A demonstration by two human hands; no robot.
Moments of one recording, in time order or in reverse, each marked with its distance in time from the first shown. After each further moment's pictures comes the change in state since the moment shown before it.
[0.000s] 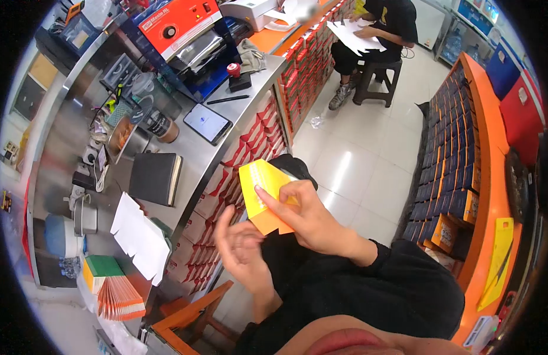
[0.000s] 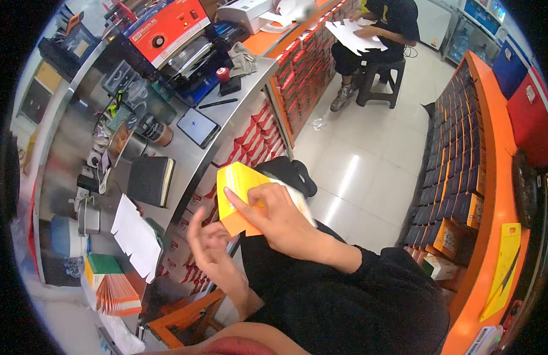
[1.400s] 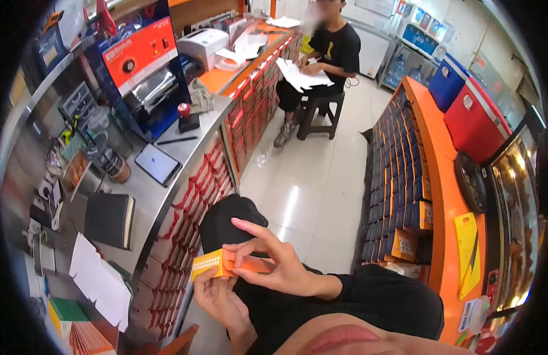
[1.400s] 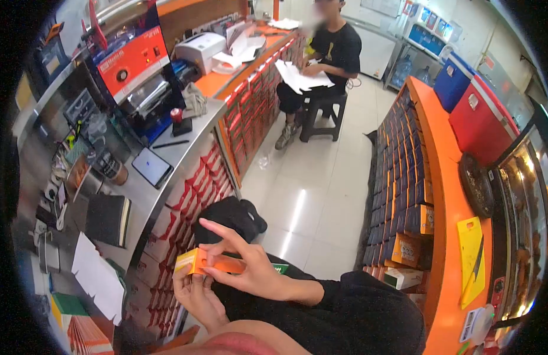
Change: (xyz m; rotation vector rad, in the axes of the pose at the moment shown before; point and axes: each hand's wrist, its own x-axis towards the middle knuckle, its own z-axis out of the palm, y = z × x) left_hand -0.022 -0.029 0.003 -0.462 0.180 -0.283; right_hand -0.011 -0.027 -0.010 0.736 0.081 0.327
